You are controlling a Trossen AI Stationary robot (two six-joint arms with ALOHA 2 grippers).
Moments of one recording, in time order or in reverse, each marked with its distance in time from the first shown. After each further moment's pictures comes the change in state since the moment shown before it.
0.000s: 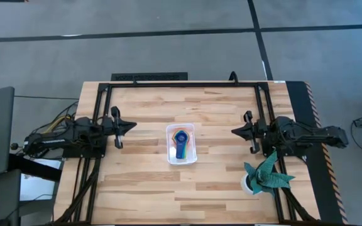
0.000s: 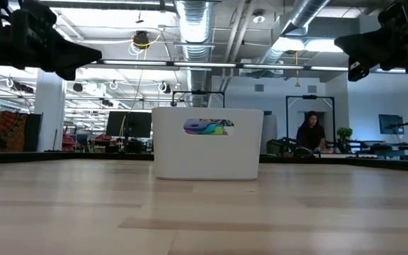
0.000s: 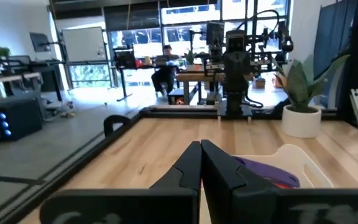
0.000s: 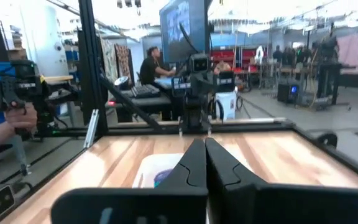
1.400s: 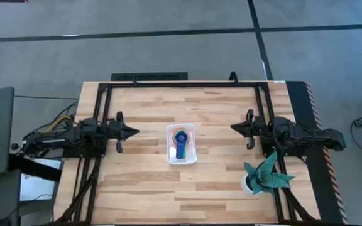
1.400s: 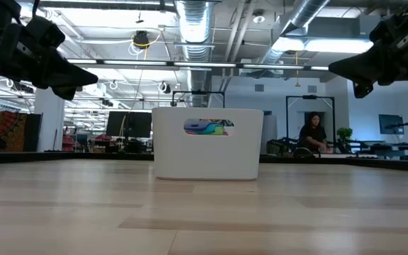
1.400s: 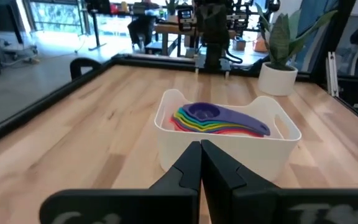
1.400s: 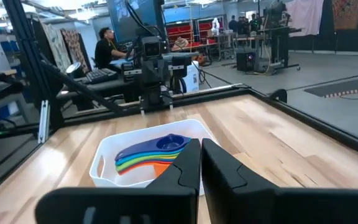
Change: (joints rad) left arm 0.000 0.043 -0.004 -0.157 0.086 -0.115; right arm -0.031 -0.077 -0.002 -0.209 0.164 0.072
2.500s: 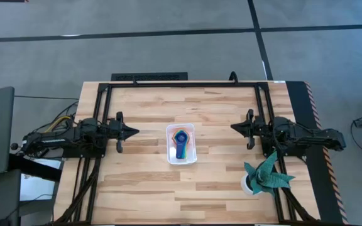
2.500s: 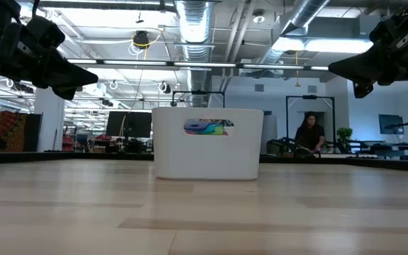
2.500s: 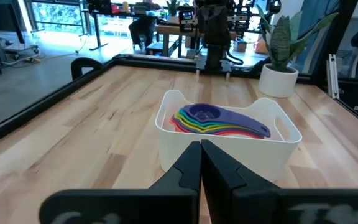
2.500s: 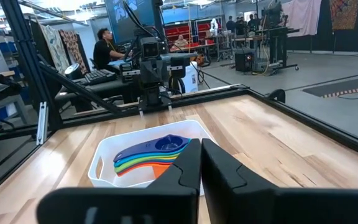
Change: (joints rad) left arm 0.000 0.001 -0.001 0.001 -0.005 -0.013; right arm 0.000 0.000 -0.002 0.000 0.007 0.014
